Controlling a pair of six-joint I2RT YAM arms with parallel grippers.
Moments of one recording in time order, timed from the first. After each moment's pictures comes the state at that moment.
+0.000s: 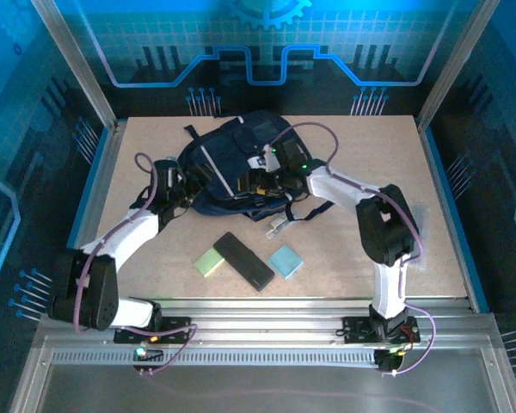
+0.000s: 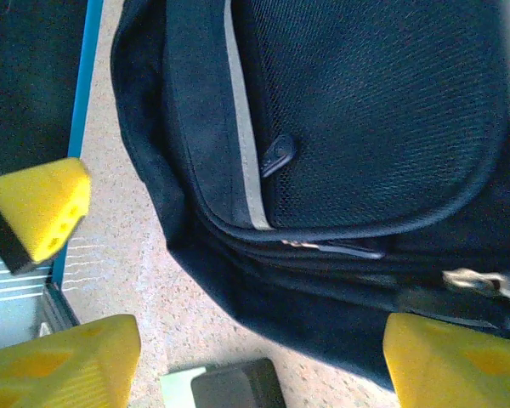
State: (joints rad) left arm -0.15 1.41 0.78 0.01 0.17 -0.97; right arm 0.56 1.99 1.47 -0.31 -0.52 0.61
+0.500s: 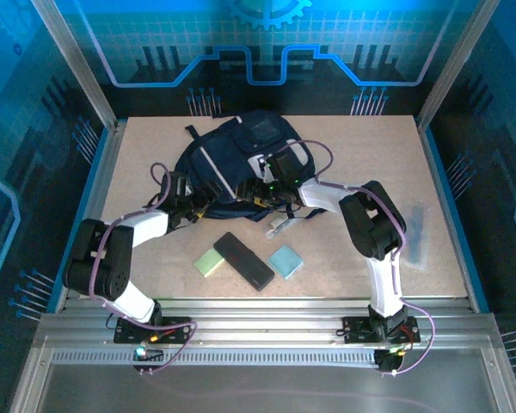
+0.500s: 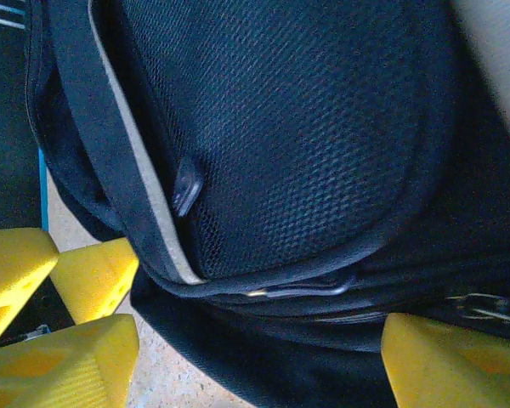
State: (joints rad) left arm -0.13 1.59 0.71 0.14 0.31 -0.98; right arm 0.57 2.06 1.36 -0.11 -0.43 0.78
